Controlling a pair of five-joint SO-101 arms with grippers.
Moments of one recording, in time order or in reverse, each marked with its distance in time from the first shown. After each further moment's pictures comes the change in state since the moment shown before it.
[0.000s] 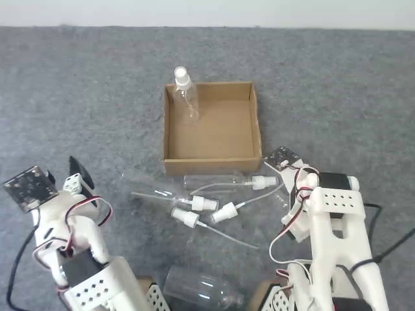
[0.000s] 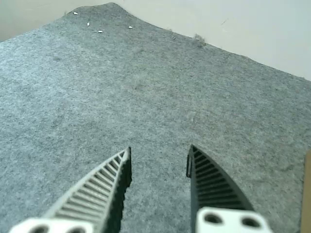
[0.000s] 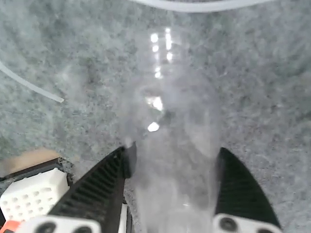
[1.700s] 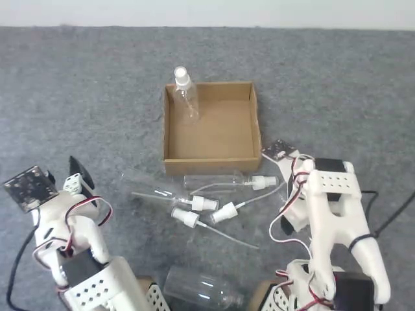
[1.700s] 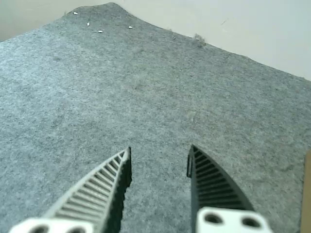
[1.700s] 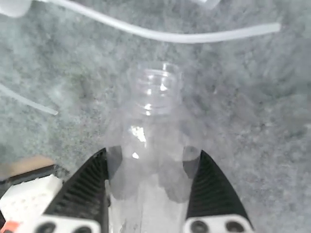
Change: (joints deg) left arm 0.0 0.0 0.0 0.0 0.0; right arm -1.0 11.2 -8.2 -0.5 -0.4
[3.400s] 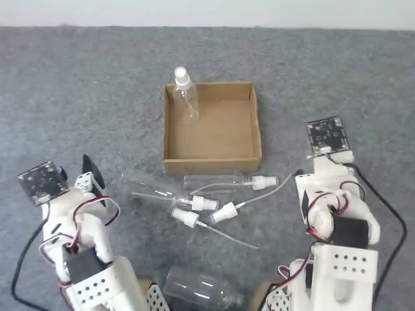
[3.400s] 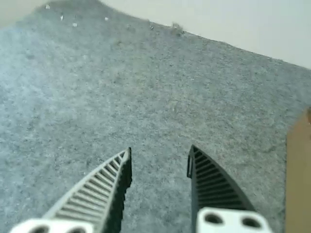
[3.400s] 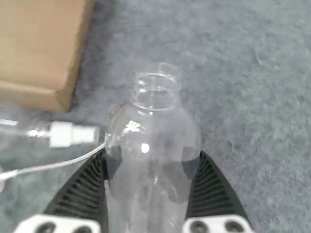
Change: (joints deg) left arm 4.7 0.0 1.3 0.0 -1.4; right arm 4.8 -46.7 11.3 -14.9 -21.5
